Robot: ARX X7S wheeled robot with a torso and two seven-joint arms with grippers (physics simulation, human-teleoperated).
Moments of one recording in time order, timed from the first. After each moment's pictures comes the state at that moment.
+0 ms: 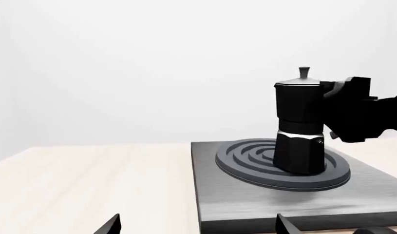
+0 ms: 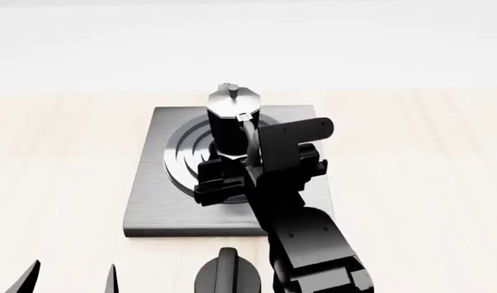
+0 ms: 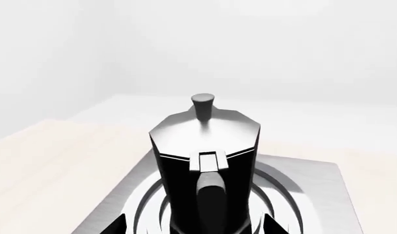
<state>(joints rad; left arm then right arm) -0.07 -0.30 0.41 -0.12 -0.24 0.33 -0.34 1.14 0.04 -1.57 1.22 1.50 -0.33 -0.05</state>
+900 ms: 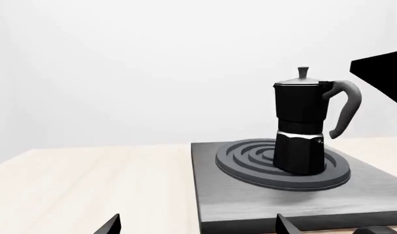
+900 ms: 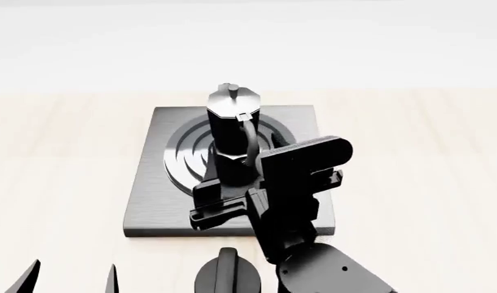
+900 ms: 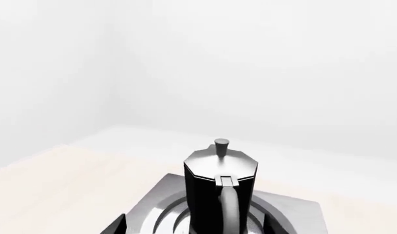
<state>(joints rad) -0.08 -0.31 0.42 -0.12 -0.24 0.33 -0.35 1.14 0.44 -1.67 0.41 1.25 -0.48 0.44</state>
